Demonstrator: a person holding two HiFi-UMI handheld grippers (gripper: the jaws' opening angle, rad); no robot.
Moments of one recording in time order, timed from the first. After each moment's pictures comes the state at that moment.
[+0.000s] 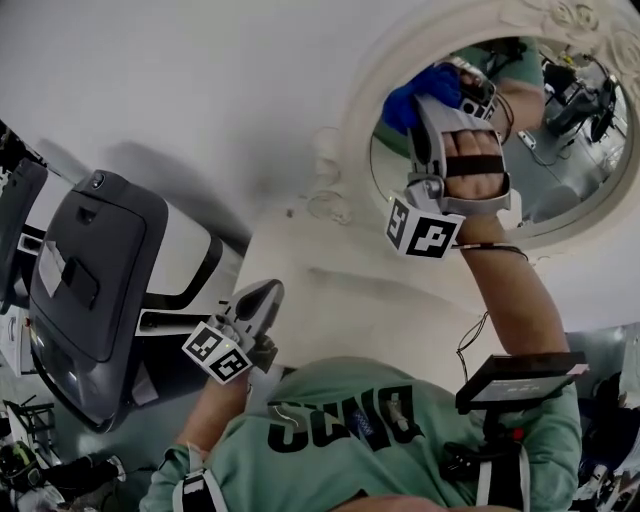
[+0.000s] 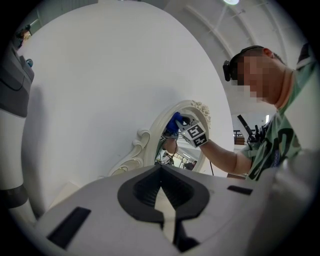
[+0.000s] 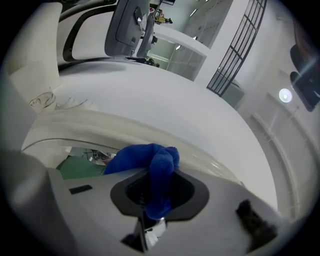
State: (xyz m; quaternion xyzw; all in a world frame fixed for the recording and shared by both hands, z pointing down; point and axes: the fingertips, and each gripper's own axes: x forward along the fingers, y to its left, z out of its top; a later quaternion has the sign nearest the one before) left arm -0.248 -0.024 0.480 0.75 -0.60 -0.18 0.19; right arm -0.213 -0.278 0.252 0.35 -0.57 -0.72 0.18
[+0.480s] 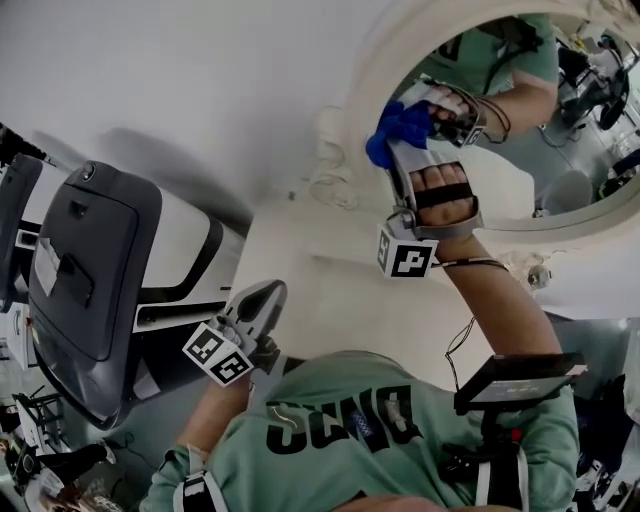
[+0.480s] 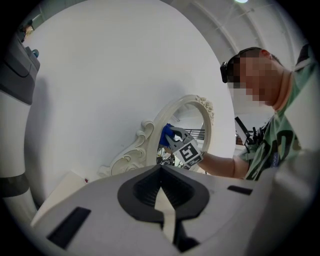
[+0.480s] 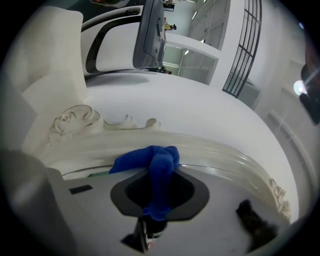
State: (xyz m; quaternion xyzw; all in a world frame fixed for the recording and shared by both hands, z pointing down) left arm -0.243 -0.023 0.506 0.75 -0.60 -0.17 0.23; right arm -0.227 -0.272 0.399 0.27 -0.60 -0.71 0.23
